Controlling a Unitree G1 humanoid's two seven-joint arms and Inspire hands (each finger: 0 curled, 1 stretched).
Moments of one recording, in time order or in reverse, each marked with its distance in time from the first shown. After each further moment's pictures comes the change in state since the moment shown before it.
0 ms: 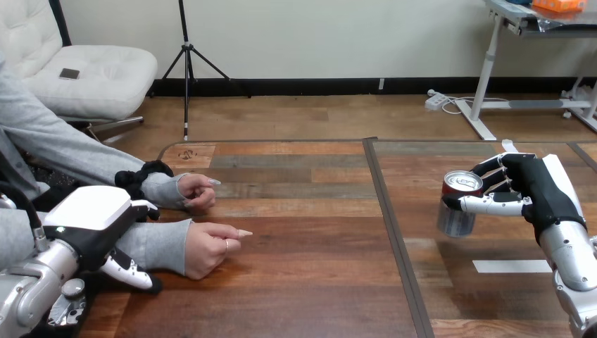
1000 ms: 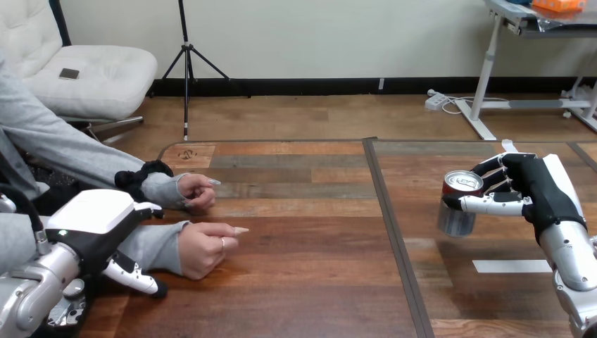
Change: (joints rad) left arm 0.034 0.000 0.028 -0.044 0.003 -0.007 -0.027; right arm 0.000 0.000 0.000 0.000 0.001 0.000 0.001
